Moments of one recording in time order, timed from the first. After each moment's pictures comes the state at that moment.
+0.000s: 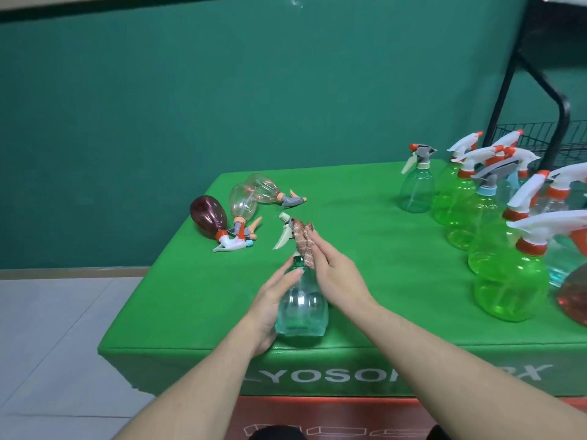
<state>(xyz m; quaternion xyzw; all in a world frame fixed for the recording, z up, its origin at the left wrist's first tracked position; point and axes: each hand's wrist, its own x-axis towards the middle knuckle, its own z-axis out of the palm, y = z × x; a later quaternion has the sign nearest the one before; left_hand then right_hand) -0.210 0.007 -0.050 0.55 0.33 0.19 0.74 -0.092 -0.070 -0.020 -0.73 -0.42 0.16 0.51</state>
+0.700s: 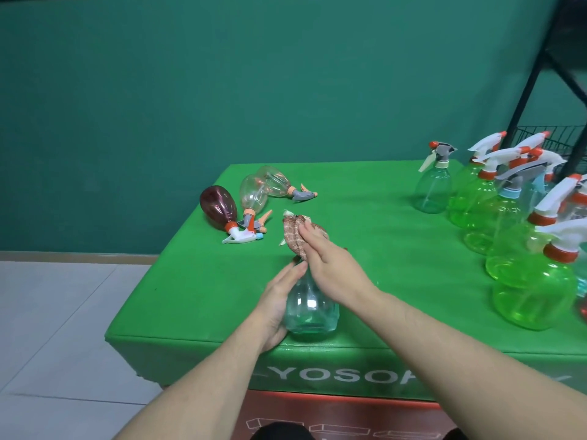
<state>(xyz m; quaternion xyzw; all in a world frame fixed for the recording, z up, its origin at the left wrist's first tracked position) -0.212 0.016 -0.061 0.50 0.28 0.22 0.79 -0.098 -0.048 -0.017 -0.72 -0.55 0.13 0.40</state>
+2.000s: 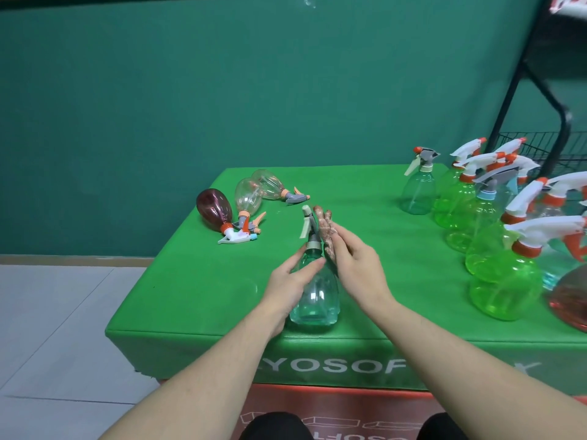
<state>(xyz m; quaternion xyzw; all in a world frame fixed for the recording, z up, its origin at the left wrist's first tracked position) -0.196 -0.008 -0.033 0.63 0.34 0.24 0.66 -0.080 -0.085 -0.020 -0.70 -0.40 0.09 0.59</state>
